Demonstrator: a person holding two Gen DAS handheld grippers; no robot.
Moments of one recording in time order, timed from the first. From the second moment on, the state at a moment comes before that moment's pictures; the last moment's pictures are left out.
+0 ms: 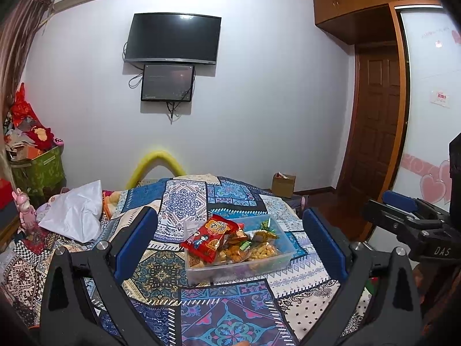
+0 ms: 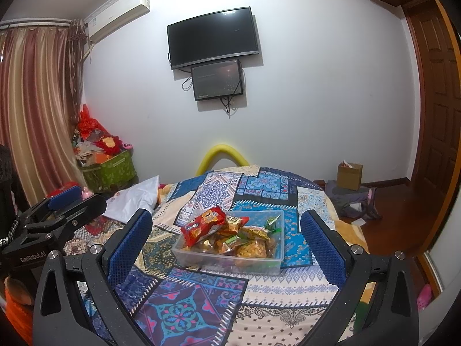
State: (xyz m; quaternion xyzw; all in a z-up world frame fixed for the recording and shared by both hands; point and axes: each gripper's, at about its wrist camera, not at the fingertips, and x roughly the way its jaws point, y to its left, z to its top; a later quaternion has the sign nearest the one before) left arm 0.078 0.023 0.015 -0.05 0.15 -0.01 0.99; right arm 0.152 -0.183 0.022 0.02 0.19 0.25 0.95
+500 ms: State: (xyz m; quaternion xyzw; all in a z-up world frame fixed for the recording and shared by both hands) left arm 0.078 0.024 0.013 -0.05 0.15 -0.02 0.99; right arm 0.152 -0.180 0.023 0.02 0.19 0.25 0.95
